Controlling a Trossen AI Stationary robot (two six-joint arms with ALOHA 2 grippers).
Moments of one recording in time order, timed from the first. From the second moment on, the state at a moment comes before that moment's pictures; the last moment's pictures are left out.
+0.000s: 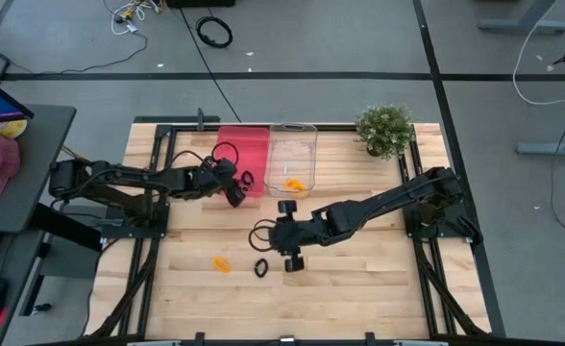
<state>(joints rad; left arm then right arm) 0.17 1.27 0.58 -0.14 -0.46 -0.35 0.30 1.87 1.58 -0.56 0.29 -0.03</state>
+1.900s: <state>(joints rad) 0.16 1.15 0.61 -0.24 -0.42 -0.35 0.22 2.25 1.71 -0.56 0.18 -0.20</state>
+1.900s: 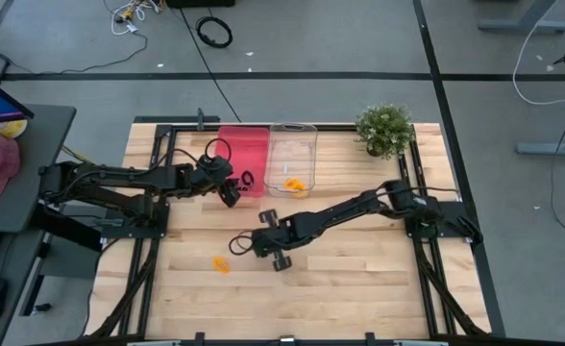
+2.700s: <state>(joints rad) -0.08 1.06 0.60 0.19 -0.20 -0.18 0.43 1.98 1.71 -0.85 1.33 -0.06</state>
